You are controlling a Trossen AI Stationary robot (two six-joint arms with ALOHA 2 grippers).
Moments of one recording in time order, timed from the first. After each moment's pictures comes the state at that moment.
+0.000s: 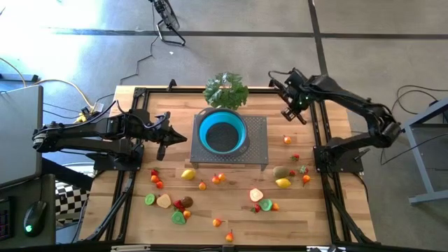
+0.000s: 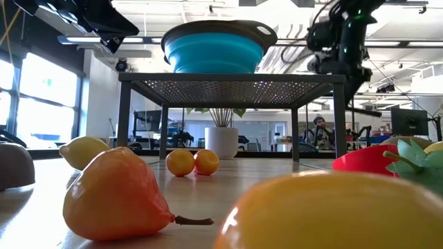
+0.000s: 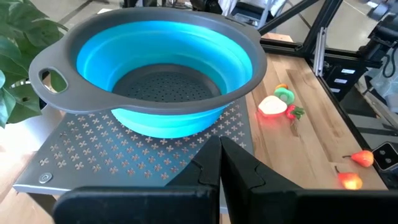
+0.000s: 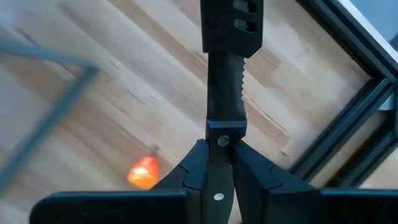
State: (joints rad) left arm 0.13 0.65 0.63 -0.30 0.14 -0.08; right arm -0.80 1.31 1.10 -1.12 0.04 0.09
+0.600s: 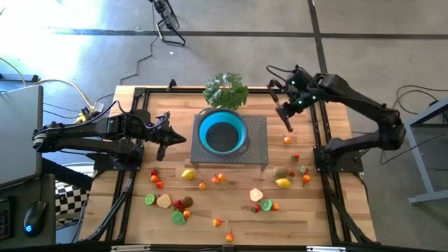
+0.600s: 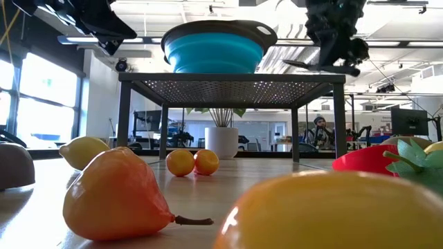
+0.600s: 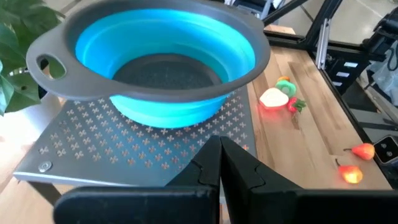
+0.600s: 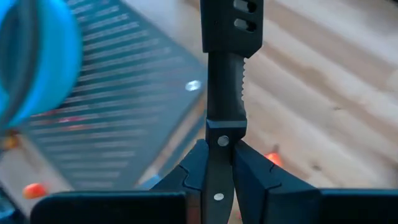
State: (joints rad) left arm 0.13 0.65 0.63 -0.34 0.14 -0.08; right arm -0.58 1.25 1.30 -1.18 -0.19 0.45
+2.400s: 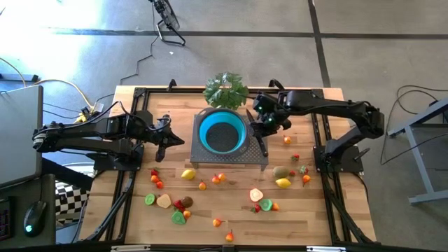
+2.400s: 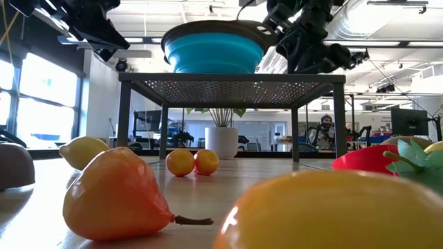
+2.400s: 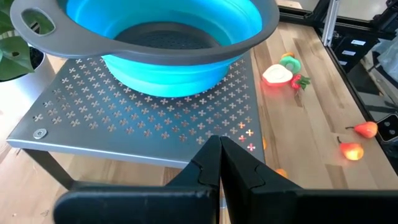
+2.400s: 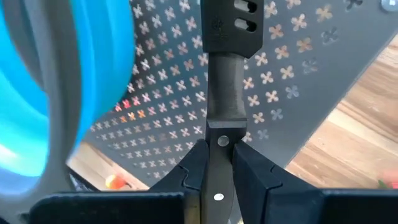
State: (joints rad) left arm 0.13 0.65 0.63 -0.42 0.14 -0.08; right arm -0.28 1.51 1.32 -1.01 -0.30 0.96
